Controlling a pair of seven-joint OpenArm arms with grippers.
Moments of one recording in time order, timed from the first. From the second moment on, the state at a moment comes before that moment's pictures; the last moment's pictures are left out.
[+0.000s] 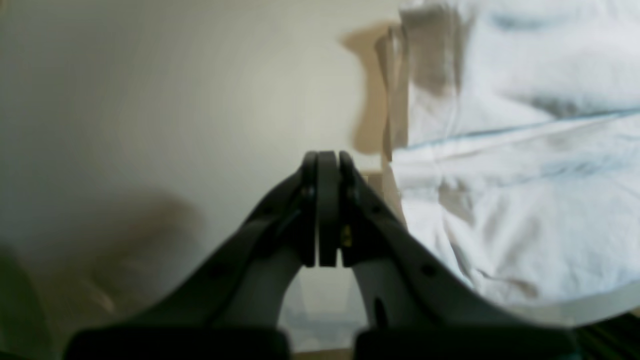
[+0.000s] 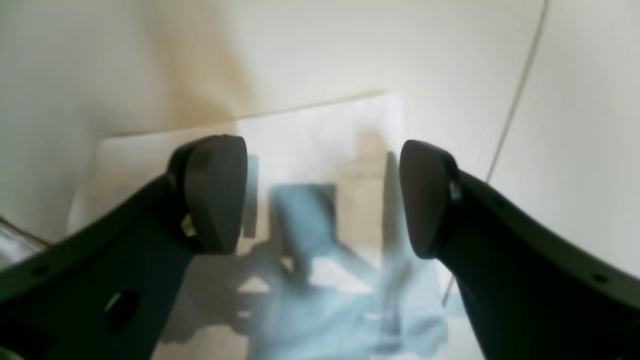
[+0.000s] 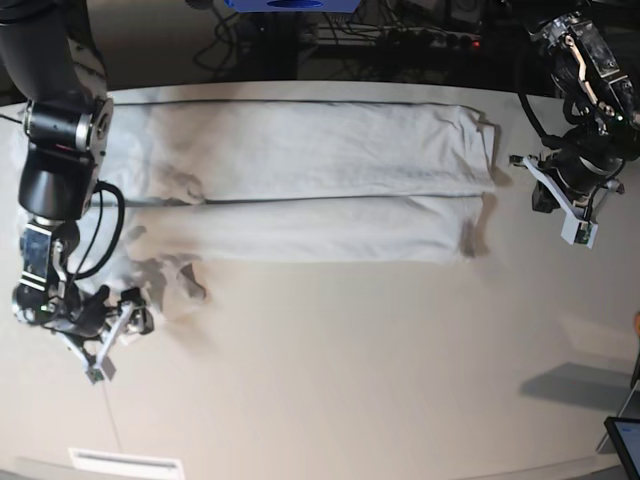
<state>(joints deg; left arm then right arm) 11.2 -18.4 -35.9 113.1 -30.6 -32.8 74.6 31.8 13.4 14.3 50.0 3.0 38.3 -43.9</state>
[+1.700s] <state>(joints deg) 8.5 -19.6 -35.8 113.0 -30.5 -32.8 74.6 29.4 14.5 14.5 54.3 -4.3 40.3 -50.0</state>
